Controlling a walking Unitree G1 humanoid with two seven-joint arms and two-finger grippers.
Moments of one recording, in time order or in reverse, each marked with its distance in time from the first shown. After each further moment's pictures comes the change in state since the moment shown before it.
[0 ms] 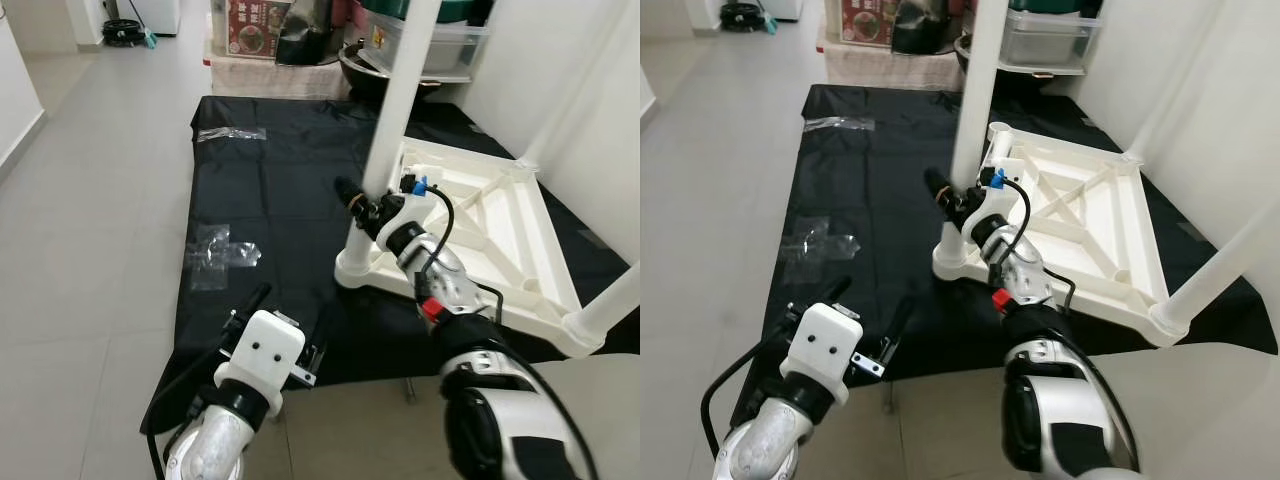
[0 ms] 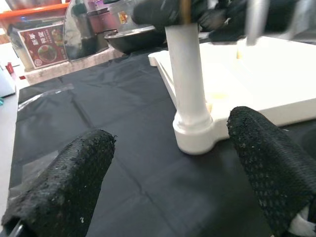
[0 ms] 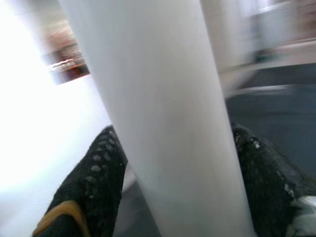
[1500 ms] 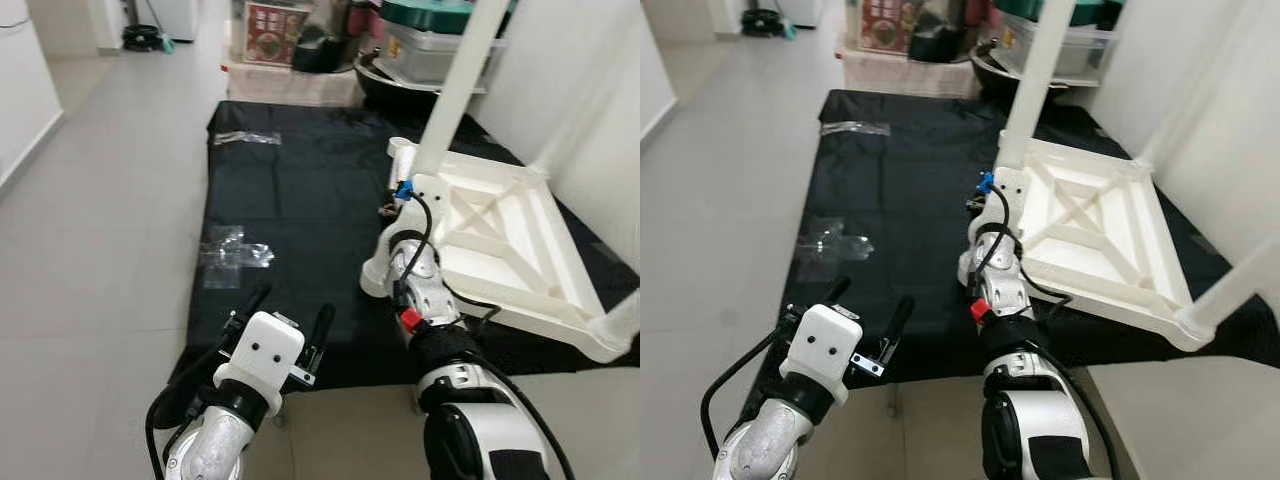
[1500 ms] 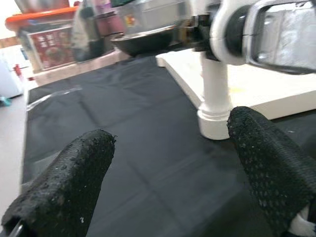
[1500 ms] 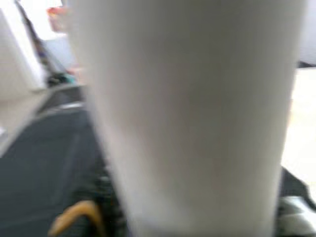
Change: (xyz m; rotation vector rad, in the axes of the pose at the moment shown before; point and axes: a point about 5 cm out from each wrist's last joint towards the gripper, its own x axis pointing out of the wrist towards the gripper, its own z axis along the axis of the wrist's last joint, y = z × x) left arm 0.000 -0.001 -0.001 0.000 0.000 -0.002; right arm 0.016 -0.009 -0.019 -0.209 -0.125 -0.999
